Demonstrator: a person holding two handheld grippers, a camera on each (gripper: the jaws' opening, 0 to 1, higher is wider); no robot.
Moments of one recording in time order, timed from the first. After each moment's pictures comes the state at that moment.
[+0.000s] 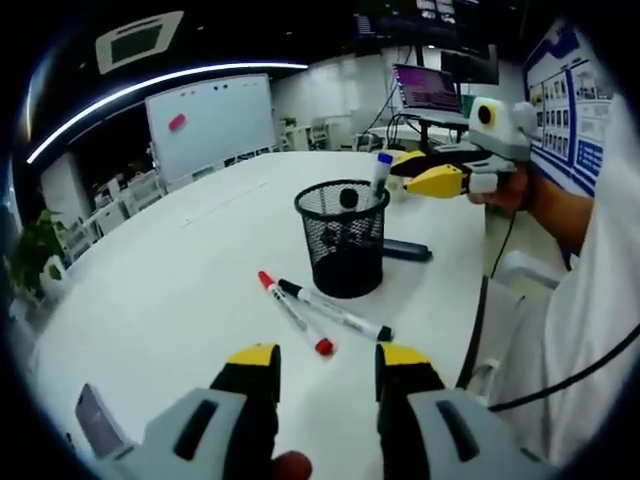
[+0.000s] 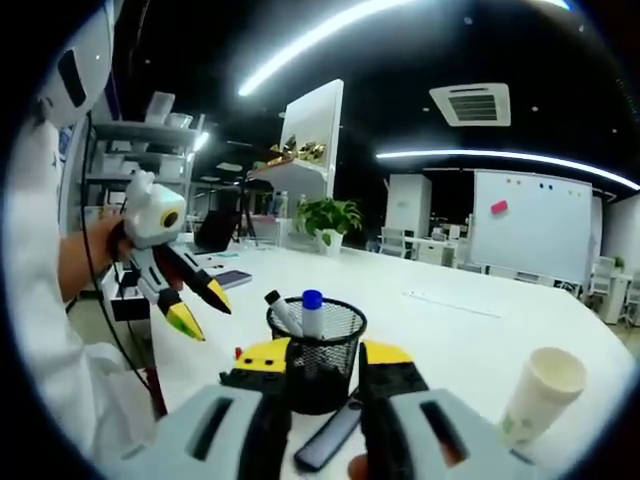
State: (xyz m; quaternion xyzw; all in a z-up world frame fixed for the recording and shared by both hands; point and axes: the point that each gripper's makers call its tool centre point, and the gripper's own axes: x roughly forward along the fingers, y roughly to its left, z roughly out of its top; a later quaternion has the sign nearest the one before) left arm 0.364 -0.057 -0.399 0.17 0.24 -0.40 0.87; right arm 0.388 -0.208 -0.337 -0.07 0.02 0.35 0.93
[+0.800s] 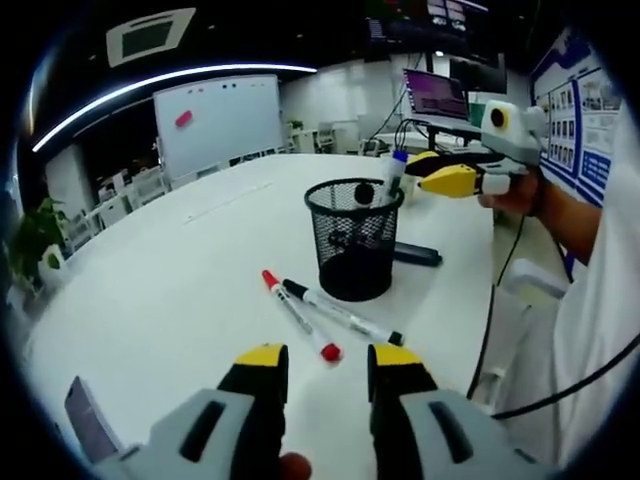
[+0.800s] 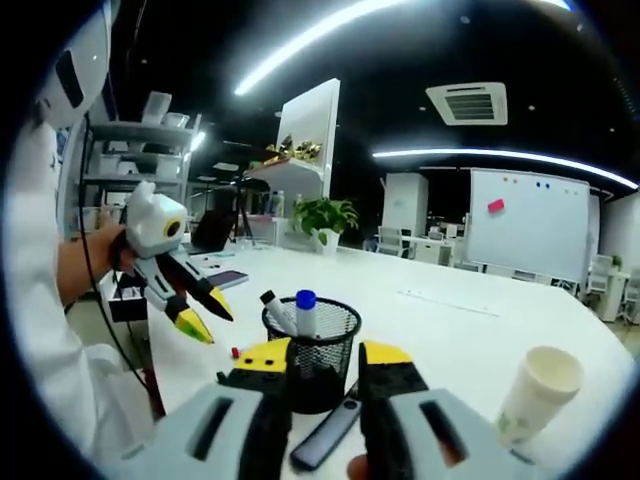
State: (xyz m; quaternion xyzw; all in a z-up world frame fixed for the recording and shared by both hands) left arm 0.373 -0.060 -0.405 0.15 0.24 -0.40 0.87; right arm 0.389 -0.212 -0.335 -0.07 0.02 0.35 0.94
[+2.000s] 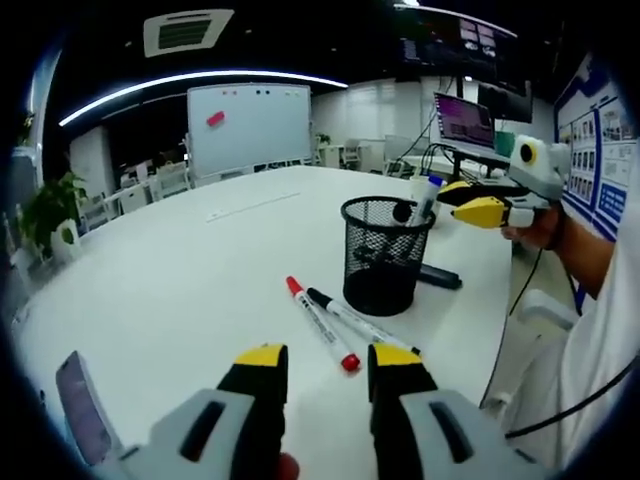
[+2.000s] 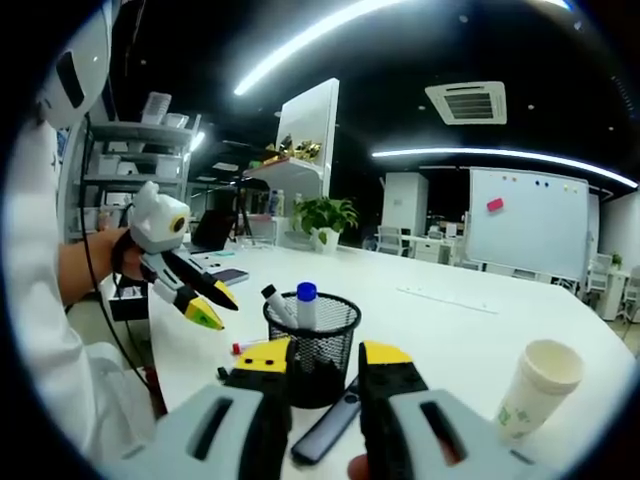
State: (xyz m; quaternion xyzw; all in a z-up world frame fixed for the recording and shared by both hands) left arm 0.387 -0.048 -0.399 0.09 0.22 -0.36 0.90; right arm 0.386 -0.215 -0.340 -0.07 0.02 0.34 0.94
